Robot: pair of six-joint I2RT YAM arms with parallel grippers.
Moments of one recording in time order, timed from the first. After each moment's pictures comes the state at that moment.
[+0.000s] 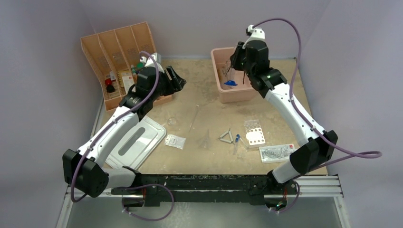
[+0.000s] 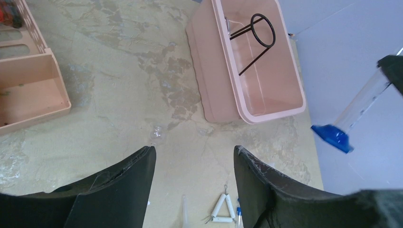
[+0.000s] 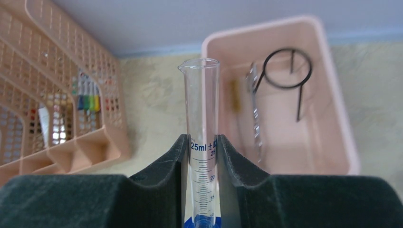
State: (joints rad) left arm -0.43 1.27 1.15 -0.24 -0.02 -0.67; right arm 0.47 1.54 1.60 -0.40 0.27 0.40
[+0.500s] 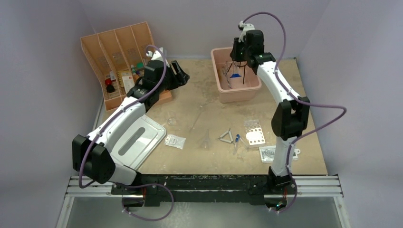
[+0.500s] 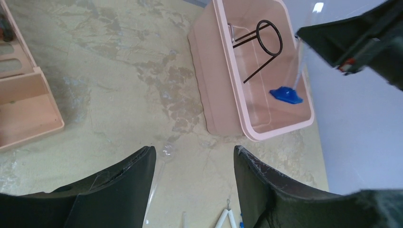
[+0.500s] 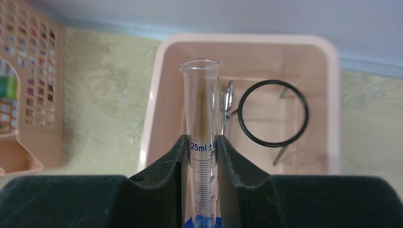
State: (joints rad) left arm -0.43 1.41 1.24 -0.21 -0.02 -0.66; right arm 0.25 1.96 1.91 -0.37 -0.02 0.15
